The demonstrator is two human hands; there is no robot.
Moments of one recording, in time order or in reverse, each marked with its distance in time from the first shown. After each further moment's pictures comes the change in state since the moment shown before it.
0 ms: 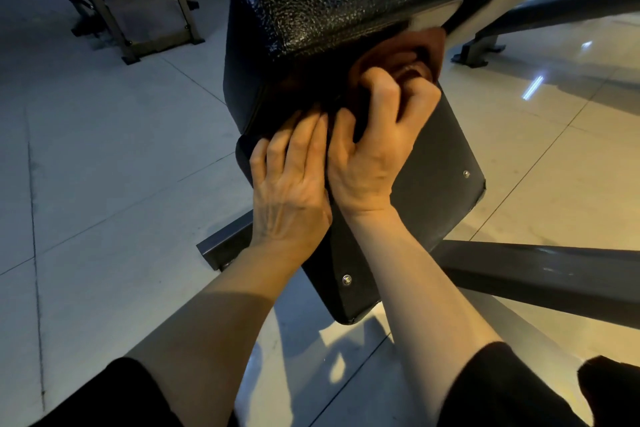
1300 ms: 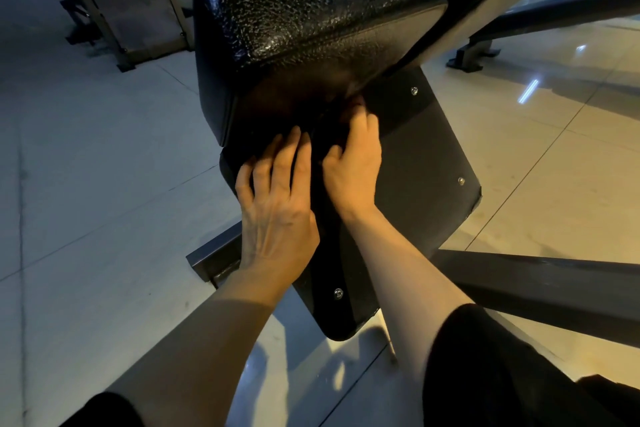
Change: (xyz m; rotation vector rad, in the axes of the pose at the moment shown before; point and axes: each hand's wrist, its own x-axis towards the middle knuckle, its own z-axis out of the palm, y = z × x) left_hand -0.011 0.004 0.005 0.135 -0.248 -0.068; right_hand -0.013 0.042 0.015 -0.028 -0.335 0.428
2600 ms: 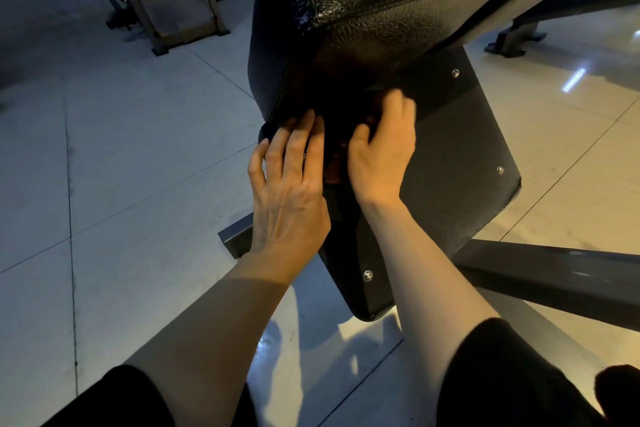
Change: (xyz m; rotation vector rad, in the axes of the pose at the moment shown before) left_hand -0.012 -0.027 -0.009 -0.027 0.012 -0.016; right_hand -0.018 -0.020 0.006 0.011 0.079 -0.032
